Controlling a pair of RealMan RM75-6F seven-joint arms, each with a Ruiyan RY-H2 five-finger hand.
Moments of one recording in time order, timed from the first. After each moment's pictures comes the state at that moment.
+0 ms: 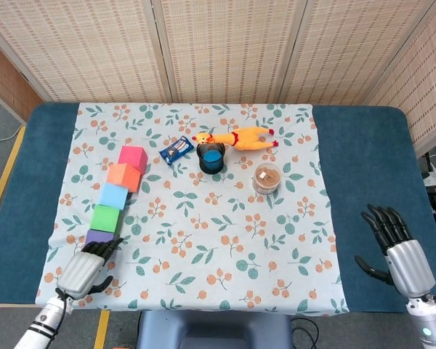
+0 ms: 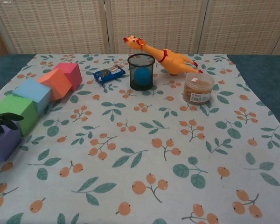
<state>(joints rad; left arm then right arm) -0.29 -1.24 0.10 -1.75 1.46 1.18 0.33 0.10 -1.24 0.00 -1.35 -1.75 1.70 0.22</state>
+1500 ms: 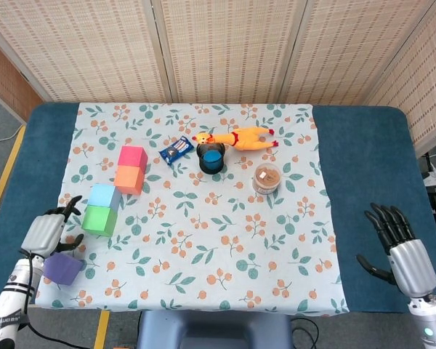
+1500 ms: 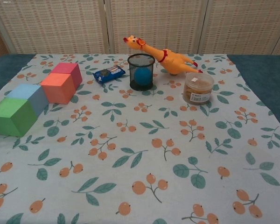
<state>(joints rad) -0.39 -1.17 -0.10 -1.60 1.18 1.04 0.08 0.10 -1.24 0.01 -1.35 -1.74 1.71 0.22</state>
